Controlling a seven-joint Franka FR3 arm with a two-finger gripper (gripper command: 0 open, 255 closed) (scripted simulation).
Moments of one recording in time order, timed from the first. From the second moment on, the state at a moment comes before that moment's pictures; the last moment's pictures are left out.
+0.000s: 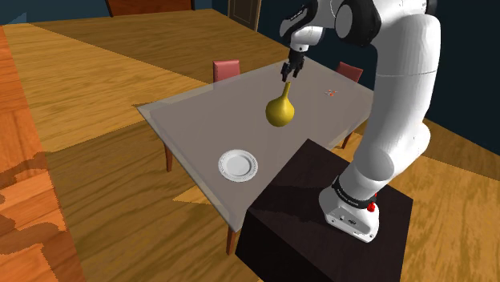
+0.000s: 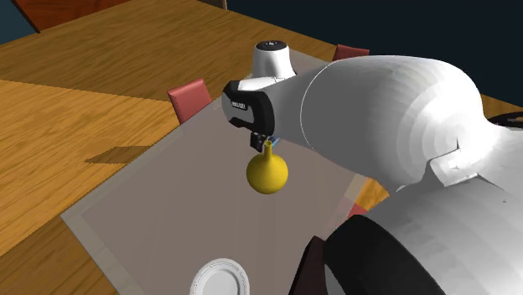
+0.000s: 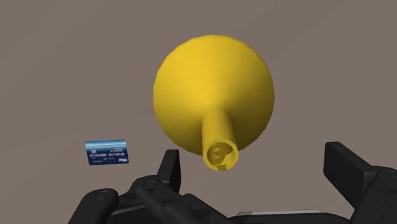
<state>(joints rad) -0.29 0.49 -0.45 -1.76 0.26 2.18 -0.68</state>
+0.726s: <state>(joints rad) -0.33 0.62 -0.42 -1.69 0.31 2.23 -0.71</state>
